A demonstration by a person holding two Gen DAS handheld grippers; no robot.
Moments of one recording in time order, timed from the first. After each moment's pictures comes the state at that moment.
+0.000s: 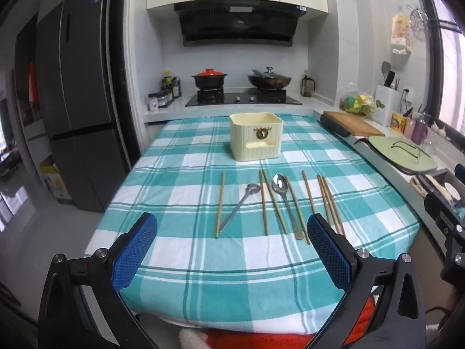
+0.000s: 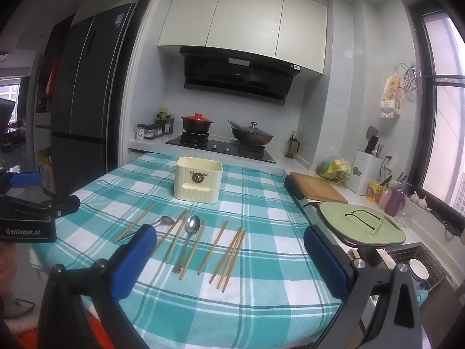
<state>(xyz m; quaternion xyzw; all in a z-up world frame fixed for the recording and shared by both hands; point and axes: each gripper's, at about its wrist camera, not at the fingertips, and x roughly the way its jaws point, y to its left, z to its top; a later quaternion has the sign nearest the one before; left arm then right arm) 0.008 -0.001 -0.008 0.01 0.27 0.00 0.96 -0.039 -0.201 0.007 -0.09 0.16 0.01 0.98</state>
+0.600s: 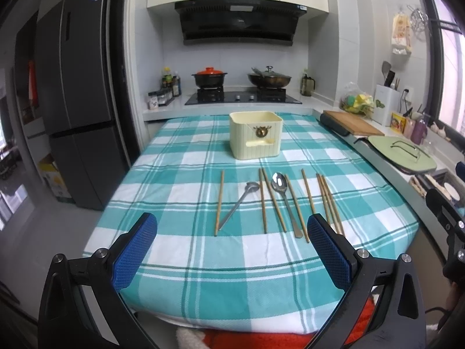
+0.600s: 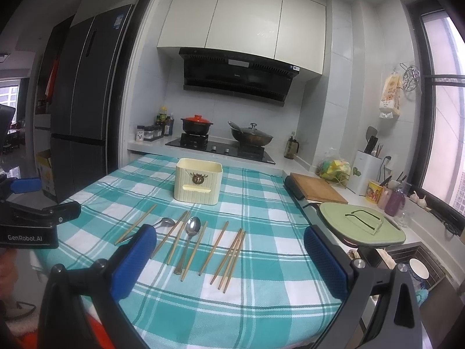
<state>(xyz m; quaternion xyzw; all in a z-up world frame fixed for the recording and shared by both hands) 0.007 0.001 -0.010 0.00 0.27 -0.01 0.96 -0.040 -0.201 0.008 -0.09 0.15 0.01 0.98</state>
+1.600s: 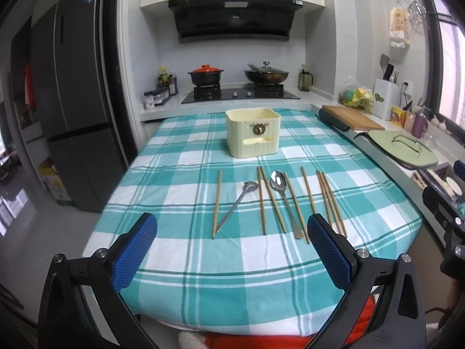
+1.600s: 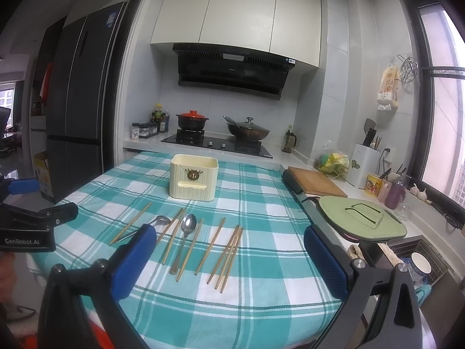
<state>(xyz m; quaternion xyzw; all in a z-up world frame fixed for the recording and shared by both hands) 0.019 -0.006 -0.012 0.01 0.27 -0.01 0.96 -0.028 -0.208 0.002 -0.08 0.17 0.00 0.98</state>
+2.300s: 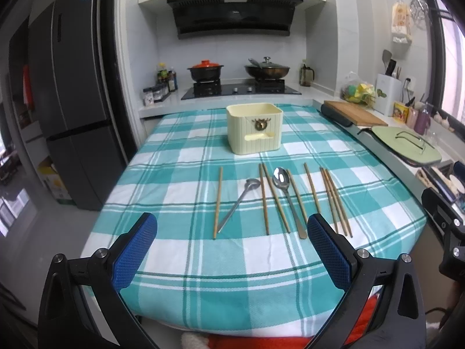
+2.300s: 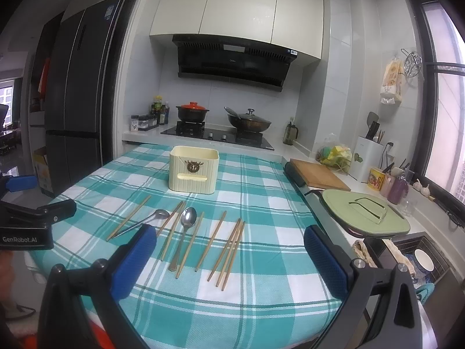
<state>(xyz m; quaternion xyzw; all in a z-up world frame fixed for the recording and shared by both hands) 0.036 -0.008 -0.020 0.02 0.29 -0.01 0.96 -0.012 -0.206 -0.002 -0.08 0.19 0.00 0.98</state>
